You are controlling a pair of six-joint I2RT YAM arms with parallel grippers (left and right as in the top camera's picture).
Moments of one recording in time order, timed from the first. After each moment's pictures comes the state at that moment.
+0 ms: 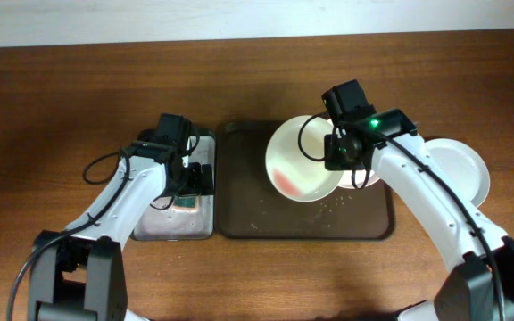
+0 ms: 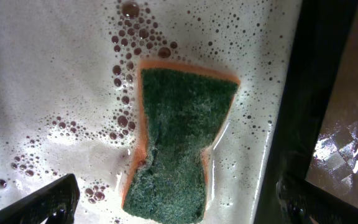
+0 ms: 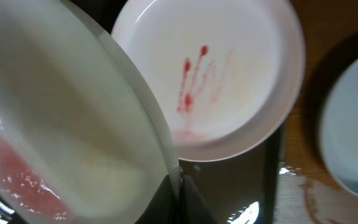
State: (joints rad) left arm -0.22 1.70 1.10 -0.79 -0.02 -0.26; right arm 0.34 1.64 1.36 -1.02 0.21 0.35
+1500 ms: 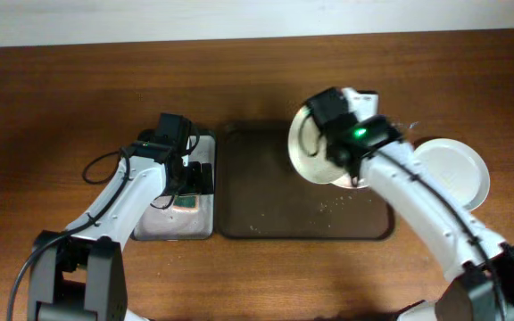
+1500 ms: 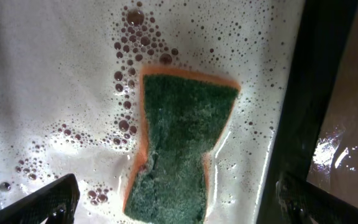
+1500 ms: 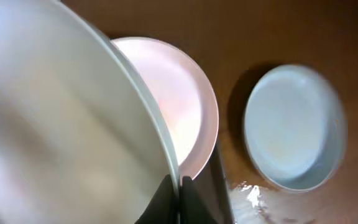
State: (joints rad) left arm -0.22 1.70 1.10 -0.78 -0.03 -0.26; right arm 0.38 1.62 1.36 -0.98 0.51 0.54
